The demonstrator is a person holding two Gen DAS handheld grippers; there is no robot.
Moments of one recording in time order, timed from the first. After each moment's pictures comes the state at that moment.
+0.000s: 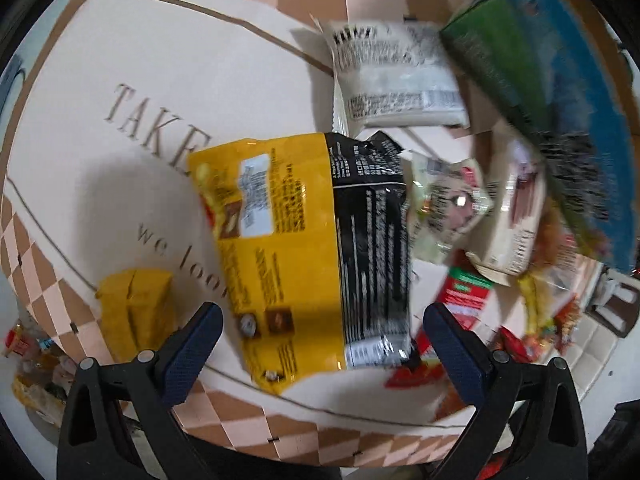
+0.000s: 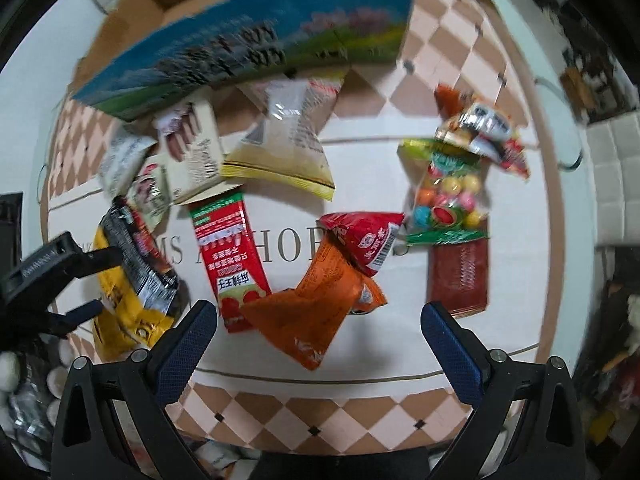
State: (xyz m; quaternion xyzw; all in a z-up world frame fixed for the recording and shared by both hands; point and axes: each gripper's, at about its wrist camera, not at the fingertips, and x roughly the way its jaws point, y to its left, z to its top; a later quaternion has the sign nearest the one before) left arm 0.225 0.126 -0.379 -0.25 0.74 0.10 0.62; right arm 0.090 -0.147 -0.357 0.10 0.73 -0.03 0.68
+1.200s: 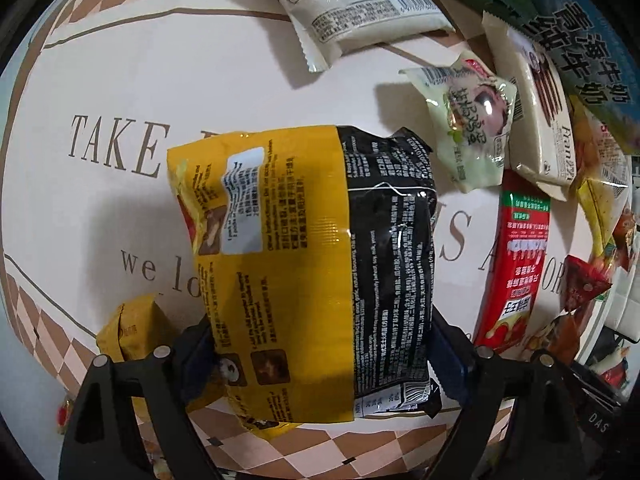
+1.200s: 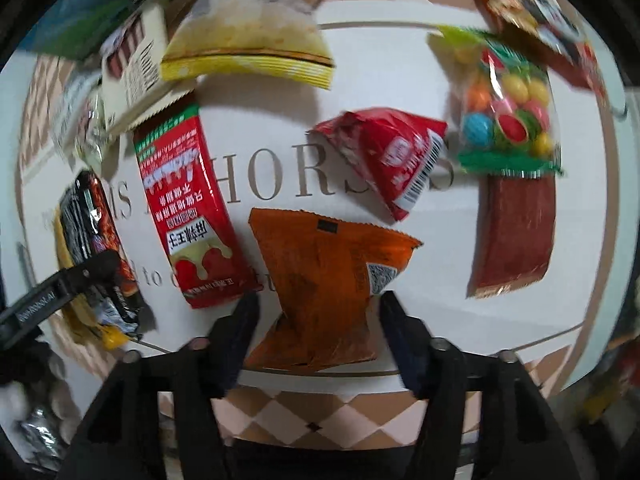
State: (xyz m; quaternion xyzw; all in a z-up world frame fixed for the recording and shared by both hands) left arm 0.159 0.121 -0.395 -0.11 0.75 0.02 0.65; right arm 0.050 -0.137 -0.408 0.13 0.78 -0.02 0.61
